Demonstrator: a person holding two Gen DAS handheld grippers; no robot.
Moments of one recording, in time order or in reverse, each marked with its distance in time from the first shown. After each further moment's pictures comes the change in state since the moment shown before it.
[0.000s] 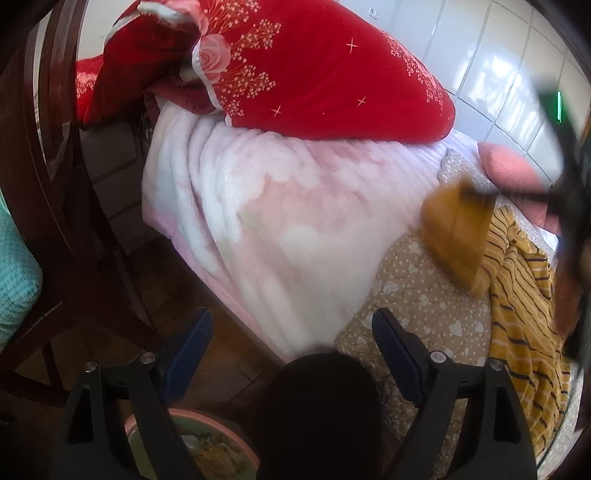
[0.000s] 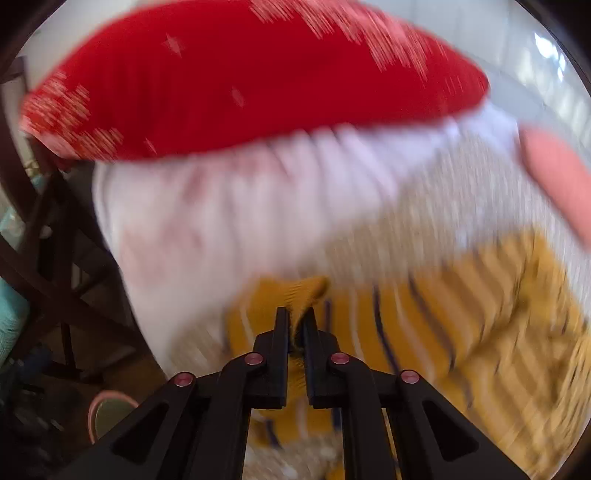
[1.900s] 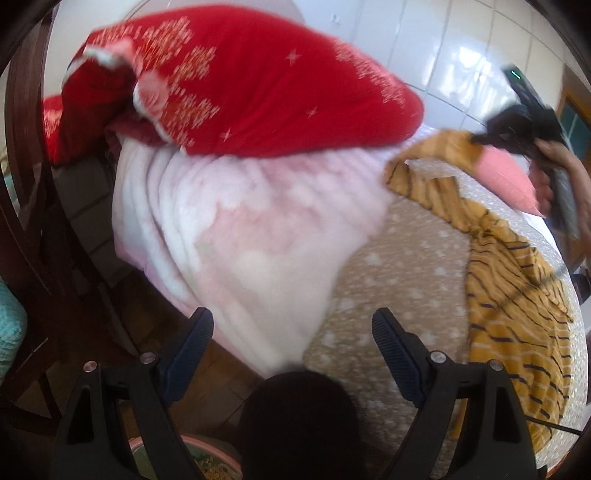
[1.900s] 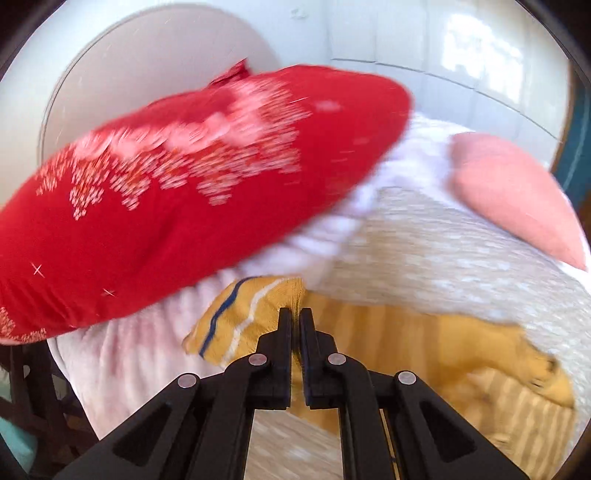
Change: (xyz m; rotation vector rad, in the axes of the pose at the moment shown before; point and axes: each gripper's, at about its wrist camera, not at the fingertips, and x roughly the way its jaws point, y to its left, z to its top) left arm -0.003 -0.042 0.005 0.116 -0.063 -0.063; right arm -0.006 -0.174 0.043 0.376 -0.065 -0.163
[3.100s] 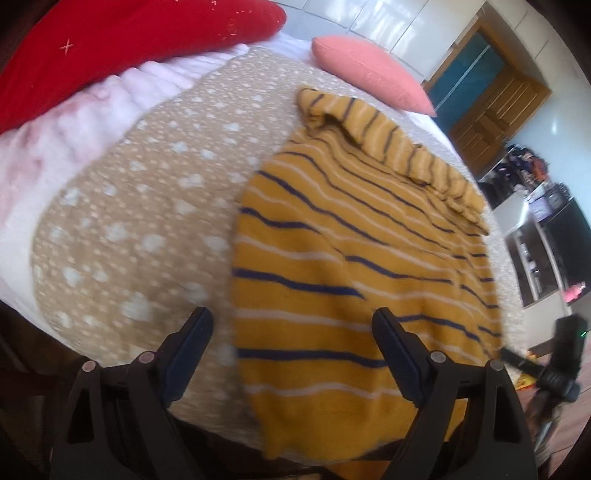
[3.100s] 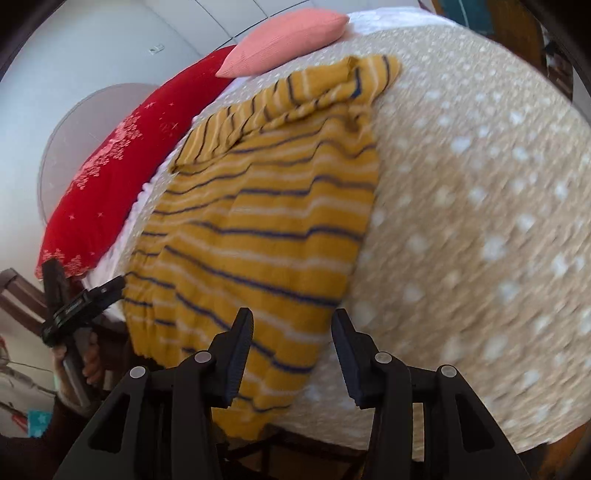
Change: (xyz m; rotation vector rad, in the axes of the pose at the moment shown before) left arm 0.064 -0.166 -0.037 0.206 0.315 -0.471; right arm -0.192 -0.208 -0.405 0.557 0.093 0.212
